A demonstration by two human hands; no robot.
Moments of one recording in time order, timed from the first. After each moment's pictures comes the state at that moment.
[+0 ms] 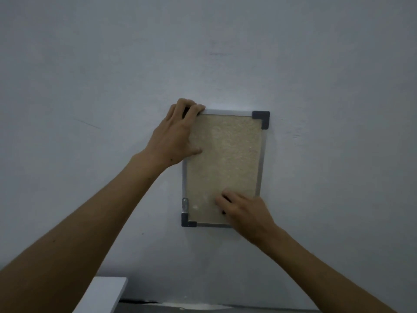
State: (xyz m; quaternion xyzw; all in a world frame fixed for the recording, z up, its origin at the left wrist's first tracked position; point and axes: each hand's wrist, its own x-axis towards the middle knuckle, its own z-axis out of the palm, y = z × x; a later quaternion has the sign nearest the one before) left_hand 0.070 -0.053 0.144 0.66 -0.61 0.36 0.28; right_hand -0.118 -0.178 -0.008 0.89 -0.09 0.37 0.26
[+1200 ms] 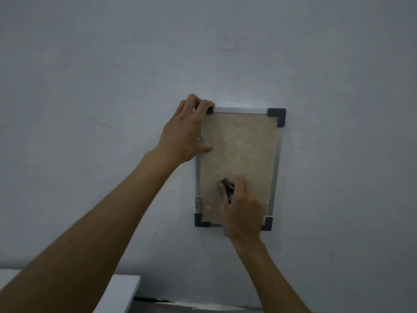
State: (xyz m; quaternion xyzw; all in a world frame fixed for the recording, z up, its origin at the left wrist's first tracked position) left_hand 0.071 -0.048 0.149 0.66 -0.59 0.36 0.29; right_hand -0.055 -0.132 -0.019 0.74 -0.30 0.60 0.01
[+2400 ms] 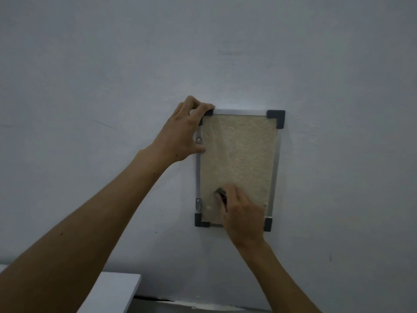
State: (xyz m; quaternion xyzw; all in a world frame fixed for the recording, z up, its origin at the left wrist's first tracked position) left_hand 0.084 -0.044 0.151 0.65 -0.62 0.35 0.27; right_hand -0.064 -0.146 -0.030 0.79 -0.23 0.56 0.11
